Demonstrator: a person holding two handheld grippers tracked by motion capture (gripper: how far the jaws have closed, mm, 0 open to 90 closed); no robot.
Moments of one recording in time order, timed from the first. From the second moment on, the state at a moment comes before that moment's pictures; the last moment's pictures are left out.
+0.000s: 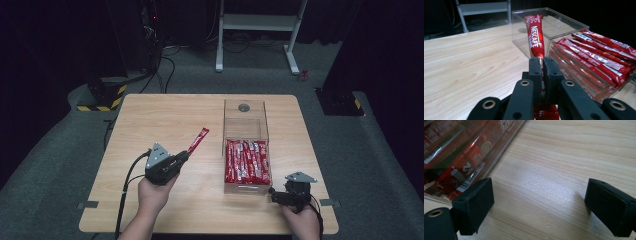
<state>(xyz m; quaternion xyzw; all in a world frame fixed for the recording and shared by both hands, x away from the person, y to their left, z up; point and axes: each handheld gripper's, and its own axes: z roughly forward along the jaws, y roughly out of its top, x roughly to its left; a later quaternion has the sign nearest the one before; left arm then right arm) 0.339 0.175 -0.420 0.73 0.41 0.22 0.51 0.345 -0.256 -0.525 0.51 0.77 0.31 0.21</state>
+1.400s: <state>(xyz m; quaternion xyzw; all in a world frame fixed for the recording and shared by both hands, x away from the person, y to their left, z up) 0.376 0.207 -0.444 0.72 0.46 0.24 0.46 0.346 -0.256 -0.524 0.51 0.78 0.31 0.21</state>
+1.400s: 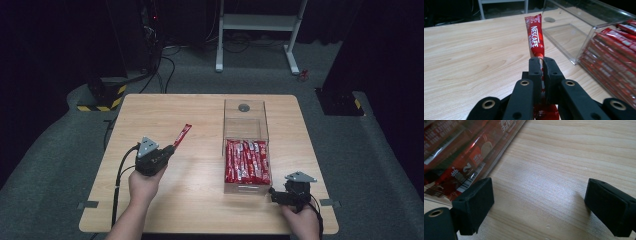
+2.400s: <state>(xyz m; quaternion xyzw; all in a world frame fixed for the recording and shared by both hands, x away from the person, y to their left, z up) 0.423 0.200 -0.495 0.73 0.49 0.22 0.43 0.346 -0.256 -0.524 0.51 0.78 0.31 0.21</state>
